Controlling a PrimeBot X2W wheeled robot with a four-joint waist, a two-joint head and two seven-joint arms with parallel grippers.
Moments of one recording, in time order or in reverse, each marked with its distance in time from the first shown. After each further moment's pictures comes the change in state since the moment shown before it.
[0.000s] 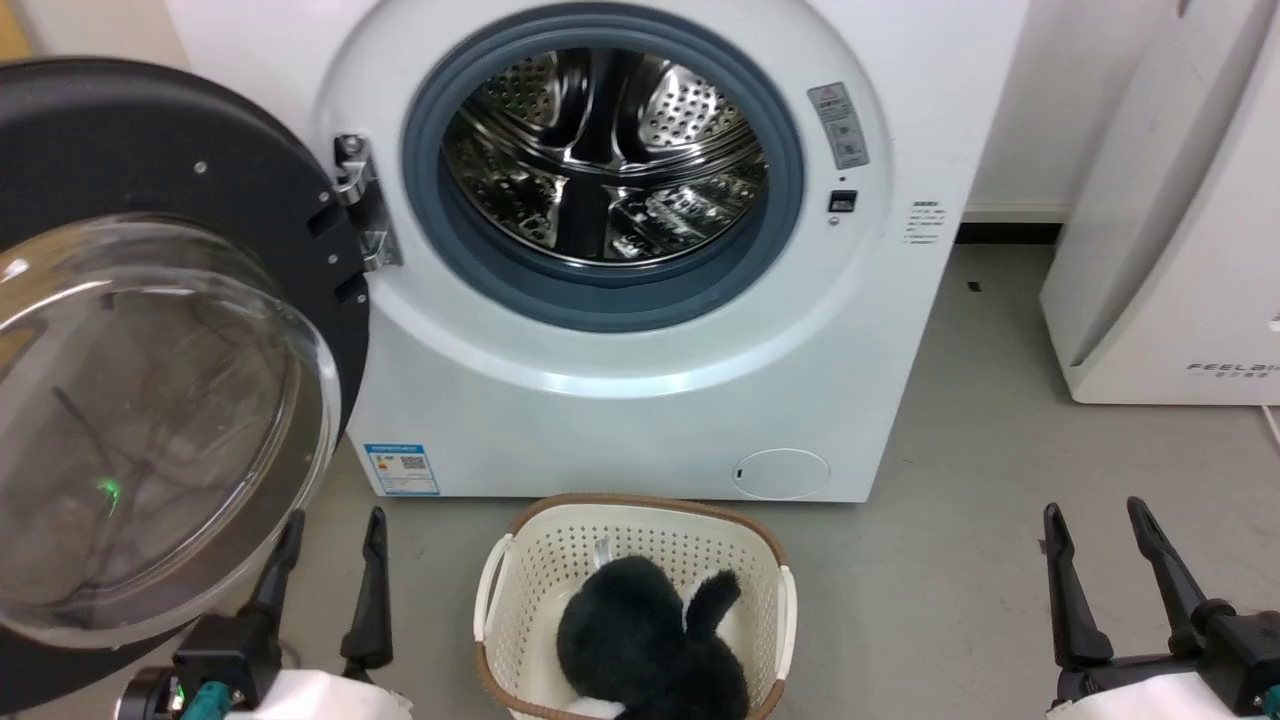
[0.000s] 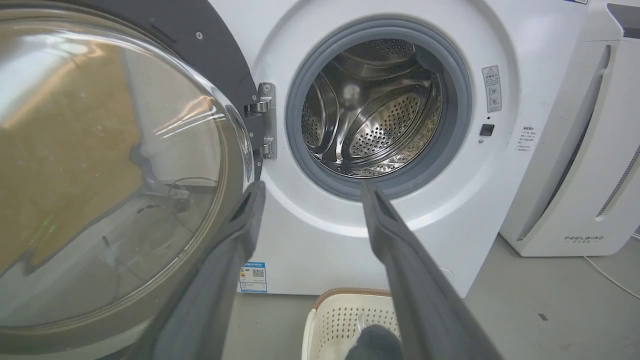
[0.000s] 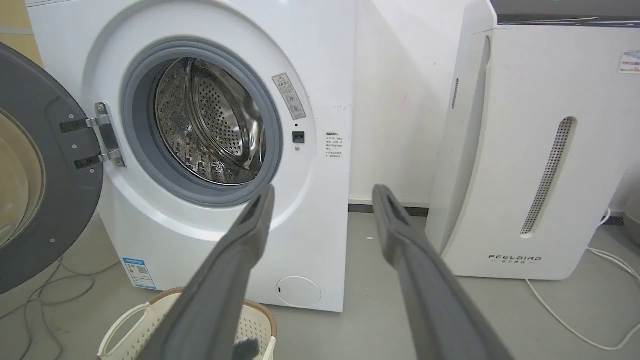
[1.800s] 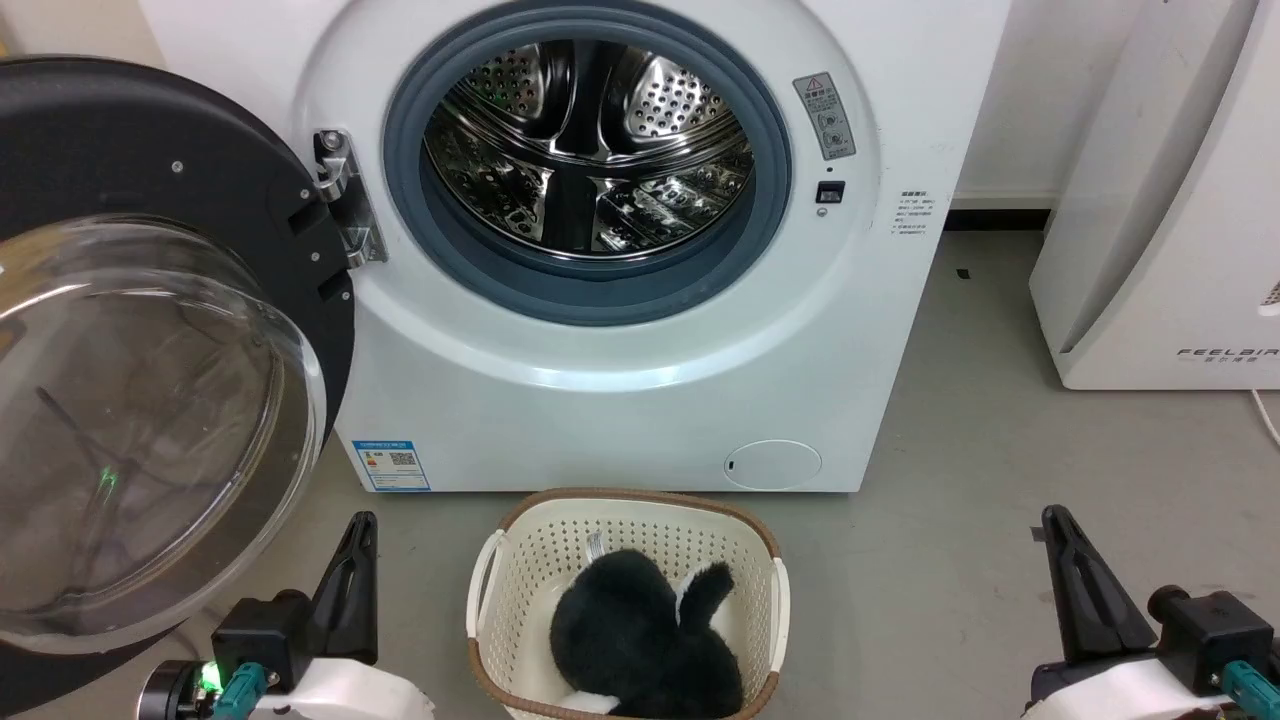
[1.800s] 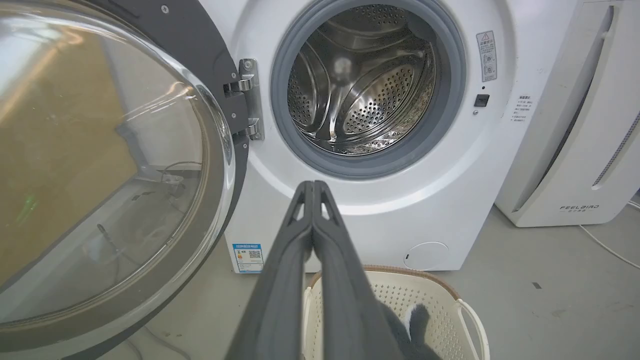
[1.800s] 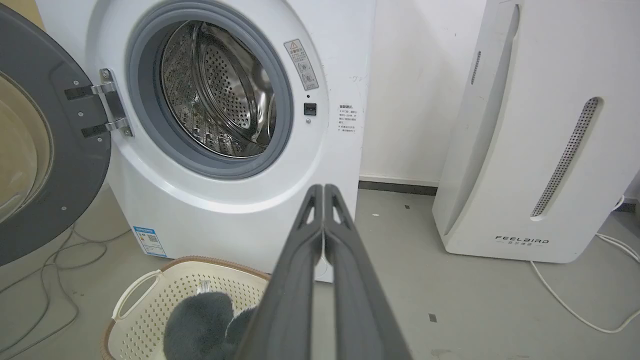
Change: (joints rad) left arm 0.011 -0.003 -0.047 -0.037 0.028 0.037 0.091; right arm -0.004 0.000 0.041 -0.012 -0.020 0.000 0.091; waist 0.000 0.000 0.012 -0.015
